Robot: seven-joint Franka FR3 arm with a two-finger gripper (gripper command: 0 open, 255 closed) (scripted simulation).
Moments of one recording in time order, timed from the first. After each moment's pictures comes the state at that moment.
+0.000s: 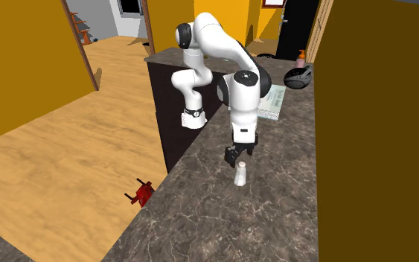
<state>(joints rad) -0.01 0.34 0.00 -1.69 0.08 2.02 -0.38</state>
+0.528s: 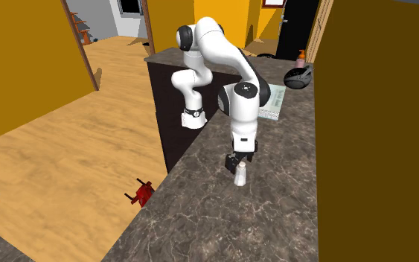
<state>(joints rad) -0.01 0.38 0.00 -1.73 0.09 2.09 -0.38</state>
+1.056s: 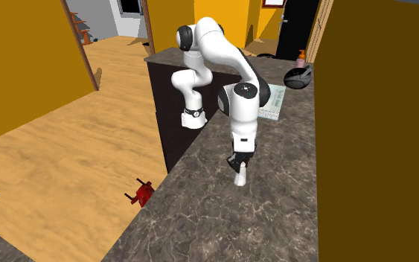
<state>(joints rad) -0.01 0.38 0.00 -1.73 0.09 2.09 -0.38</state>
